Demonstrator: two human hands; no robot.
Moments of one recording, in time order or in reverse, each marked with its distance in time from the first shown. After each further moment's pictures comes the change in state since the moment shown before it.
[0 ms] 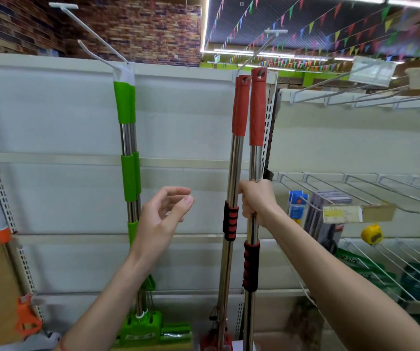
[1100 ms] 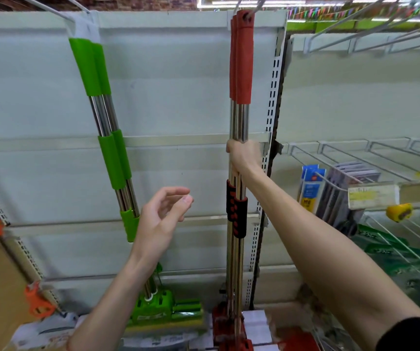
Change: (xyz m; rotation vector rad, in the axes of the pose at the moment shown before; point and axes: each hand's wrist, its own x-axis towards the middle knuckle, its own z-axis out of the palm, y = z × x) left_hand 0.023 -0.062 0.023 0.007 0.010 -0.158; right_hand 0.091 0.005 0.035 -0.043 0.081 -0.101
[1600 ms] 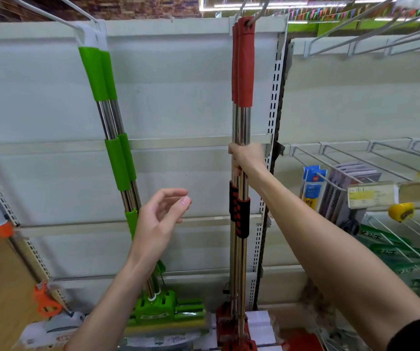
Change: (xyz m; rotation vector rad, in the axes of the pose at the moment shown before) left_hand -0.009 0.011 -0.011 0.047 0.000 0.007; right_hand -0.007 -0.004 -0.007 0.082 -0.082 0.050
